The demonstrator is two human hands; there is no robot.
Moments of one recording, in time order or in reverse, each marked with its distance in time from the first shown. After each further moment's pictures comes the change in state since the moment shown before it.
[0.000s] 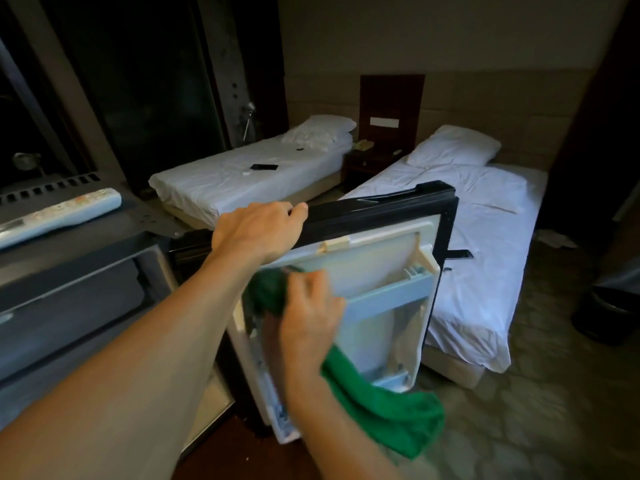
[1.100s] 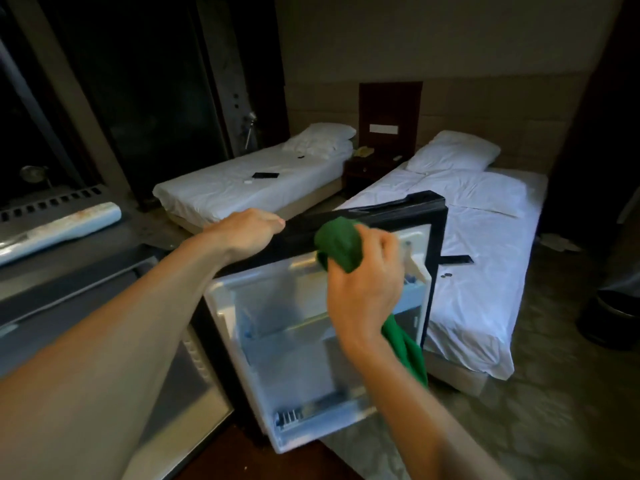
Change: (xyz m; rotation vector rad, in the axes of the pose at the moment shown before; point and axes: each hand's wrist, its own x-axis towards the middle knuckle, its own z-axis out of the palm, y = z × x) left_hand 0.015 -0.021 -0.010 -0.328 -0.203 -0.012; right_hand 0.076 0.042 -0.046 0.182 0.081 0.120
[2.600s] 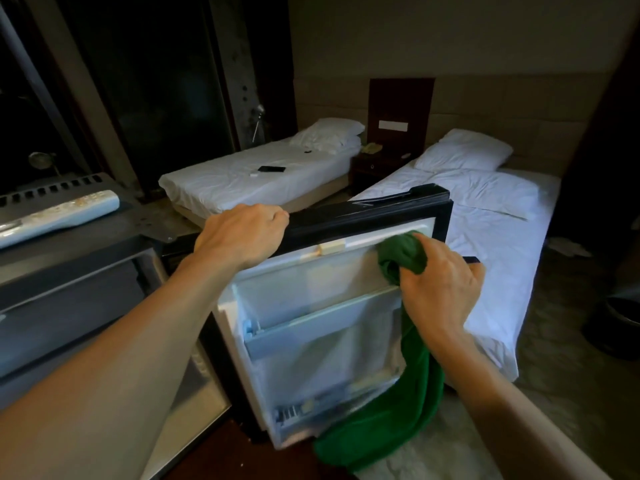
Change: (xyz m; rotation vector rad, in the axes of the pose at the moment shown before) left_hand -0.011 0.004 0.014 0.294 0.217 0.042; right_hand 0.040 0.084 -0.030 -0.504 -0.192 -0.054
